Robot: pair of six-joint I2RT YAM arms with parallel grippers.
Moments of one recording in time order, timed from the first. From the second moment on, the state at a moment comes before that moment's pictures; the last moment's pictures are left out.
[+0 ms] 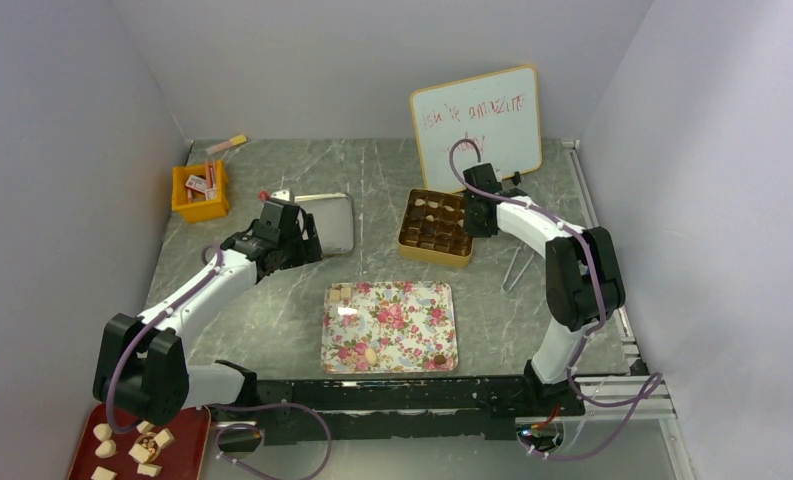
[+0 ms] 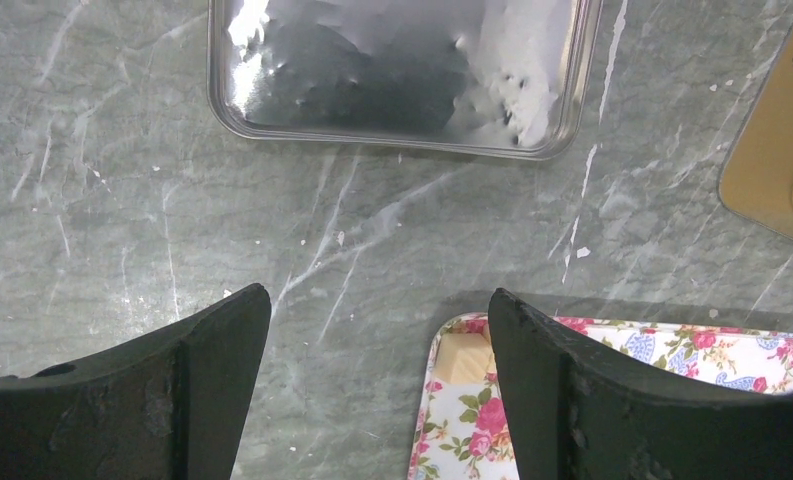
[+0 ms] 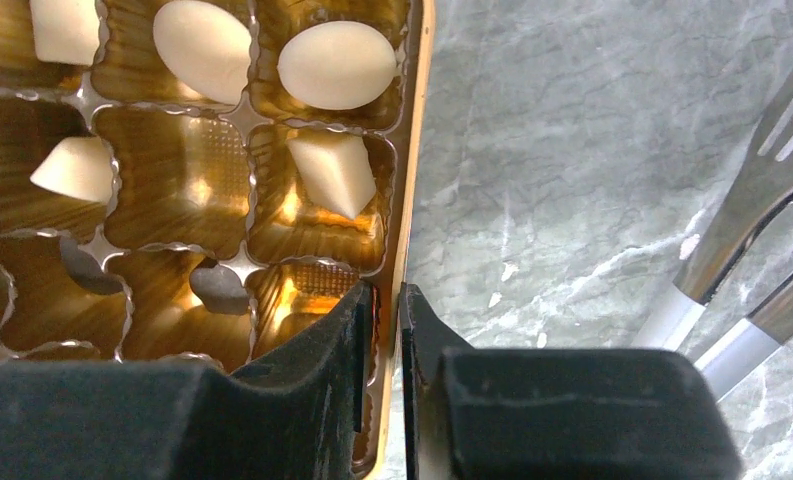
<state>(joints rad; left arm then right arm) -0.37 1.27 0.86 -0.47 -0.18 -0.56 0.30 1.77 1.20 -0.47 0.20 0.39</state>
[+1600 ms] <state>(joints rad) -0.23 1.49 0.94 -0.40 -0.21 -0.56 0.55 1.83 1.24 -0.43 0.31 0.20</state>
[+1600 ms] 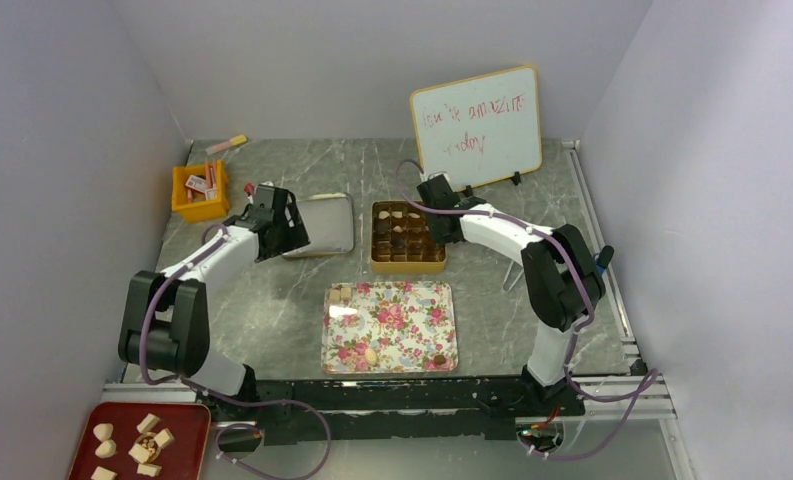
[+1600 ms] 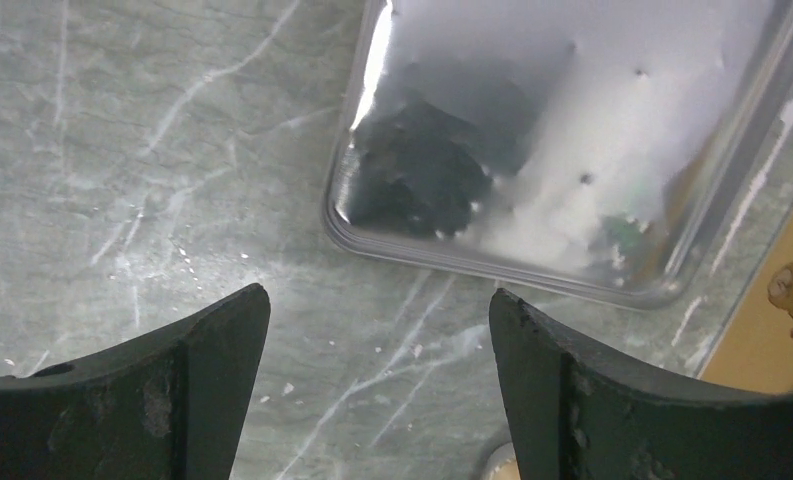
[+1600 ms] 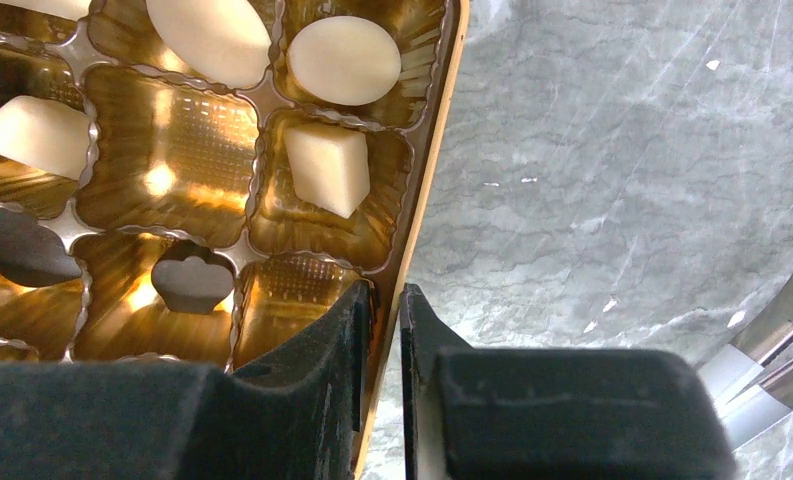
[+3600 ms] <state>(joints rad) -0.08 1.88 1.13 -0.14 -0.13 -0.38 0.57 1.87 1.25 -0.43 0.39 0.19</state>
